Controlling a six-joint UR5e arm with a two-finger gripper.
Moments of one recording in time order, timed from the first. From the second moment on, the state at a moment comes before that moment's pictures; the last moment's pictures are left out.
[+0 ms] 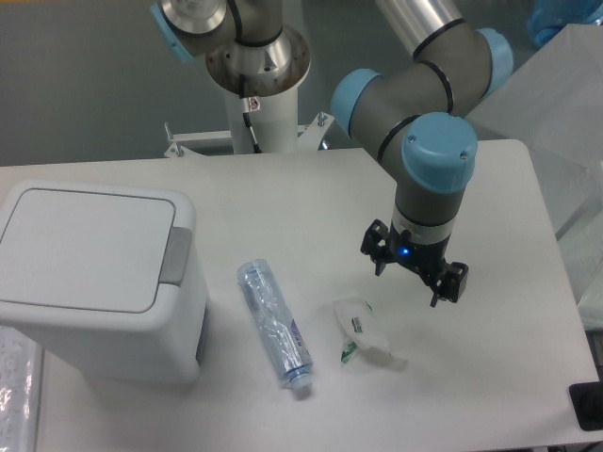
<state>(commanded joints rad) 2.58 -1.98 -1.47 -1.13 1.54 1.20</state>
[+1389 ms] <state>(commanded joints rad) 2.53 -1.84 -1.52 -1.11 1.10 0.86</state>
